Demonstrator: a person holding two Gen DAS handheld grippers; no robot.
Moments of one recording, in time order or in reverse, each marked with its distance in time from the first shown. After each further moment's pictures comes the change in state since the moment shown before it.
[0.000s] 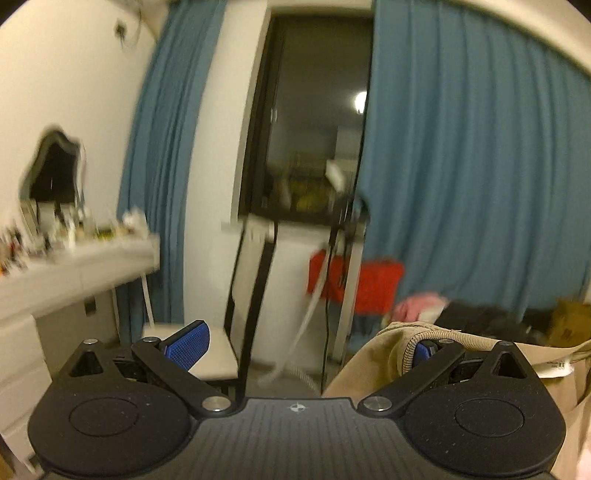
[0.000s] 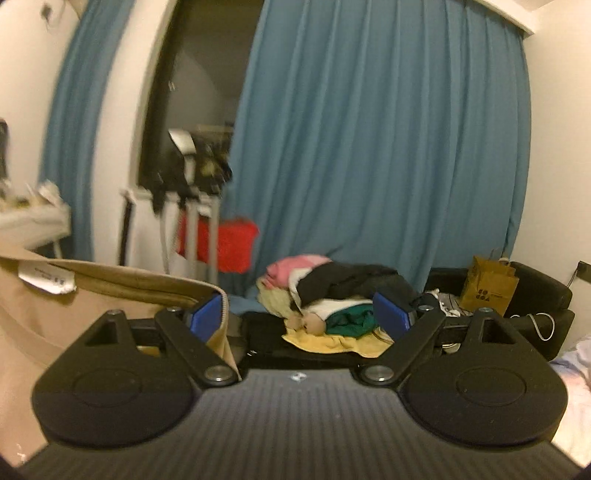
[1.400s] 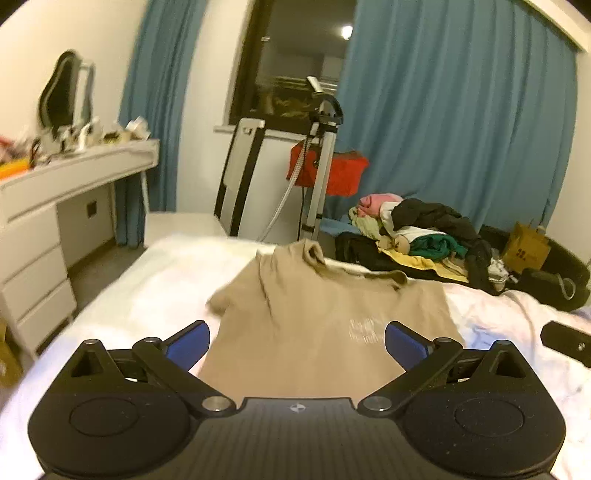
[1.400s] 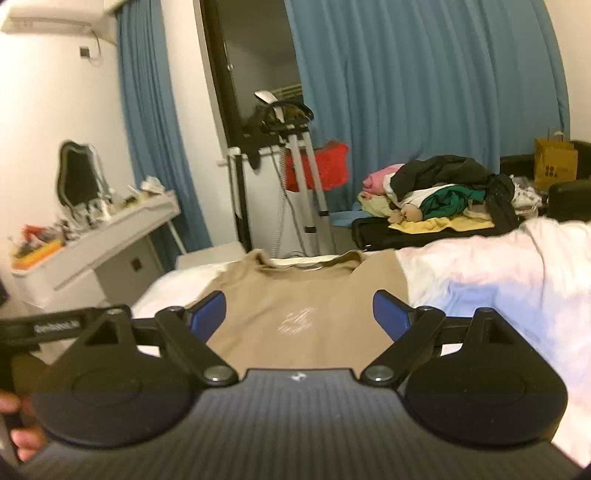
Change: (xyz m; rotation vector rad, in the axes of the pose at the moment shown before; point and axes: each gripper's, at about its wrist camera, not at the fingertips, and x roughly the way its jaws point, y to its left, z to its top) left arm -0.334 0.022 -0.136 -0.053 0.229 -0.090; right arm -0.272 -0.003 -0.123 0.285 0.144 0.359
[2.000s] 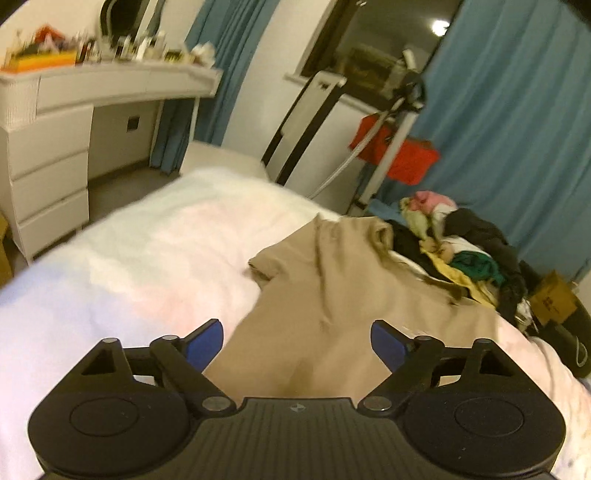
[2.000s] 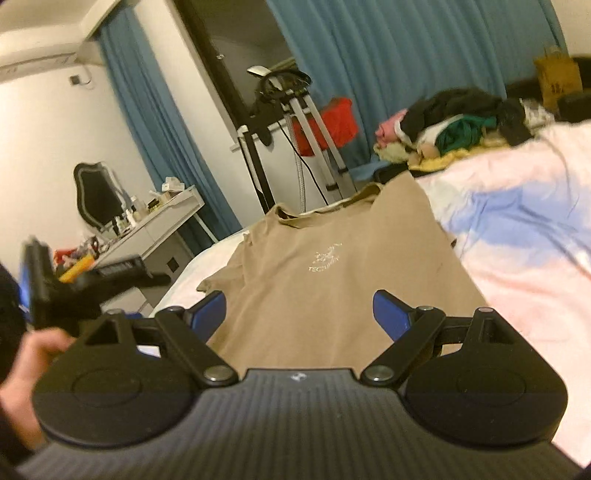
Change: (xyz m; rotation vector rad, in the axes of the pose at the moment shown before) left arm 0.120 0.078 0.005 -0.281 0.118 0.067; right arm 0.027 -0.030 -0.065 0.203 0.082 0.104
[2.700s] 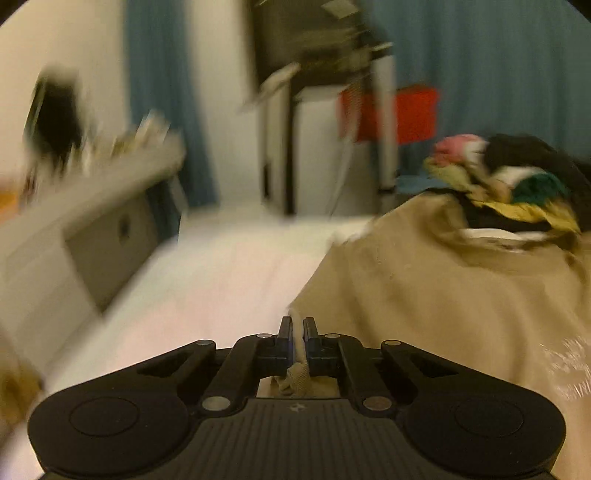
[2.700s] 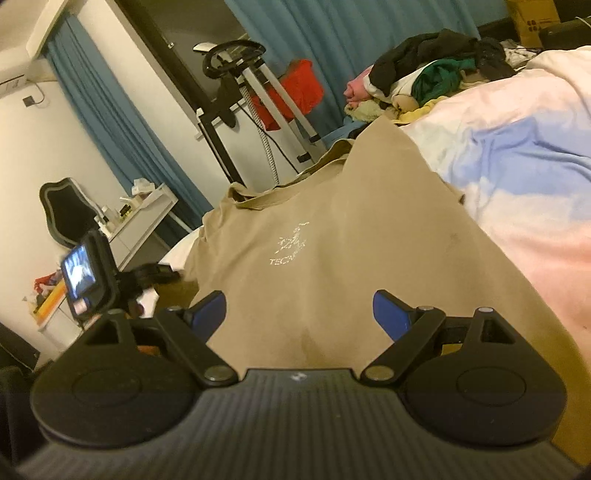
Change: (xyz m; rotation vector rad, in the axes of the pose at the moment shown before) left arm 0.144 -0.073 0.019 0.586 -0.146 0.202; right arm 0.098 -0.046 -0.009 0.142 0.073 -0.047
